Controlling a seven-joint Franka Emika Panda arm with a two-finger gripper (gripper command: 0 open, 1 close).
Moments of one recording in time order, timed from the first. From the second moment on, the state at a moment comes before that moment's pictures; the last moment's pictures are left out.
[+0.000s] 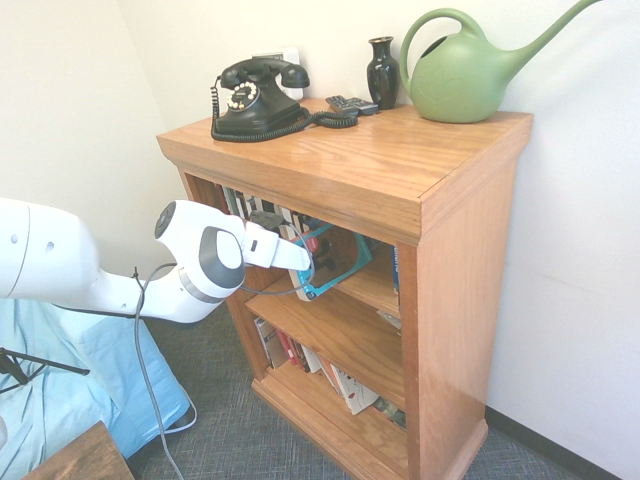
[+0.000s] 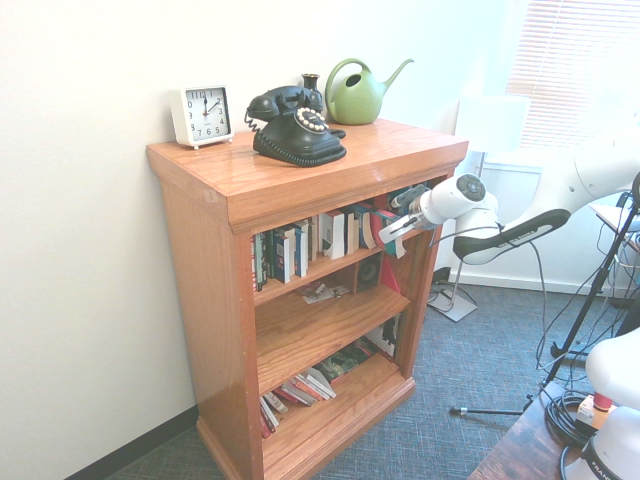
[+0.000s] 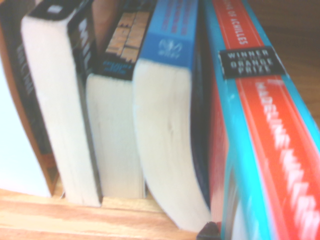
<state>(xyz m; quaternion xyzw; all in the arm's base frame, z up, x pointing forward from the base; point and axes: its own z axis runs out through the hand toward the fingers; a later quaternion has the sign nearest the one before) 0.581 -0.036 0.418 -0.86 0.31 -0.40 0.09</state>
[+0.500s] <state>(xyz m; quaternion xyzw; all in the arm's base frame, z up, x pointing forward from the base) 0.542 -0.018 0.409 -0.86 0.31 -0.39 0.13</state>
